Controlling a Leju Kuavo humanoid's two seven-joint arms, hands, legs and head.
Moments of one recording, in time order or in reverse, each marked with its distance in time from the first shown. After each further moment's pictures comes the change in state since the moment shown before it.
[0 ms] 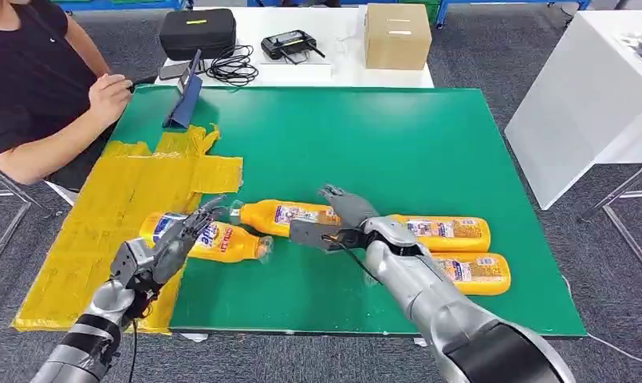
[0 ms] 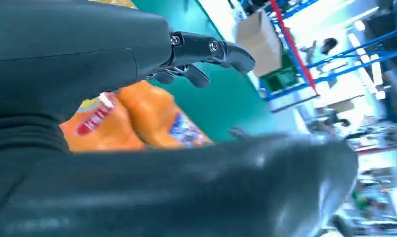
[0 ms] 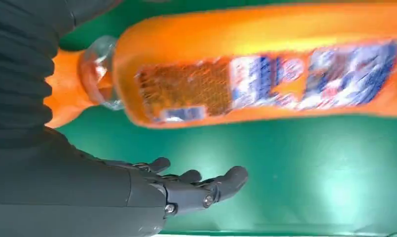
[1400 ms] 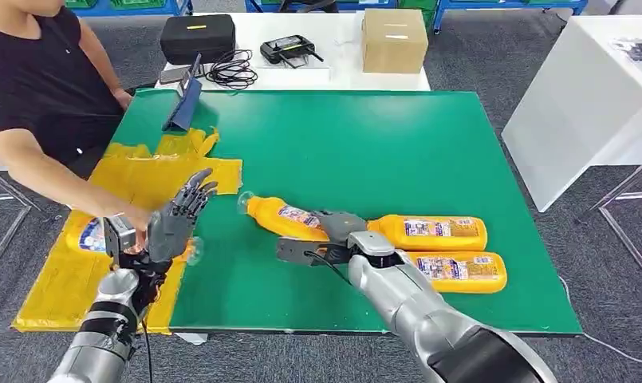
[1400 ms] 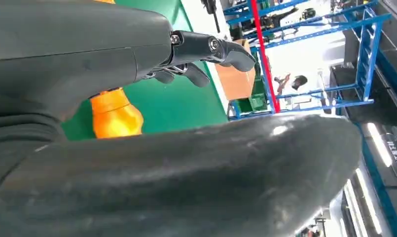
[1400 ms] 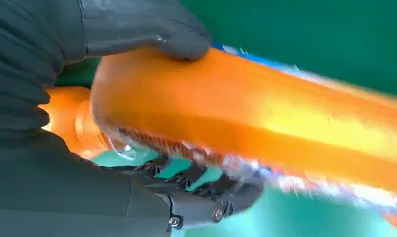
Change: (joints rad) left arm -0.088 -0.159 0.225 0.111 -0.013 -0.130 0.000; right arm 0.036 0.016 0.061 0.065 0.110 0.172 0.289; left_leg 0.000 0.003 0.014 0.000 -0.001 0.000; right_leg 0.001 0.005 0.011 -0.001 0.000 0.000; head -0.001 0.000
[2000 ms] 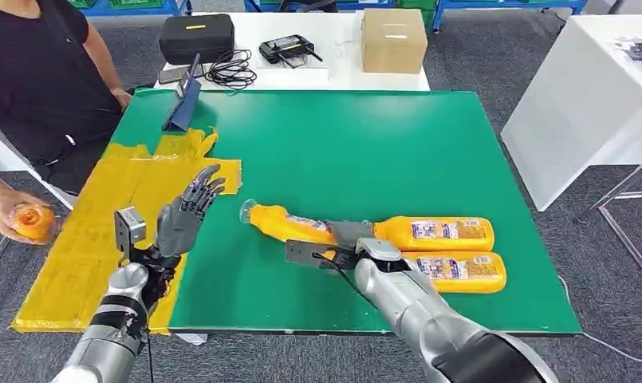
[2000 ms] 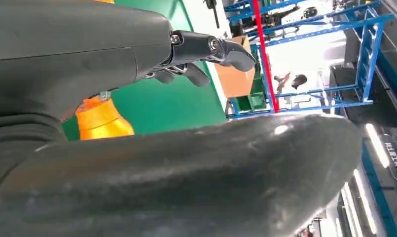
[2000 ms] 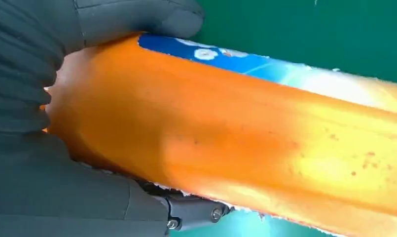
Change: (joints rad) left arm -0.027 -0.028 0.000 0.043 -0.008 0.011 0.000; right arm 0.021 -0.008 -0.083 0.004 -0.039 -0.037 -0.017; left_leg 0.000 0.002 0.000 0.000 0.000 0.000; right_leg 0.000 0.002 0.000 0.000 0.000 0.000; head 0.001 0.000
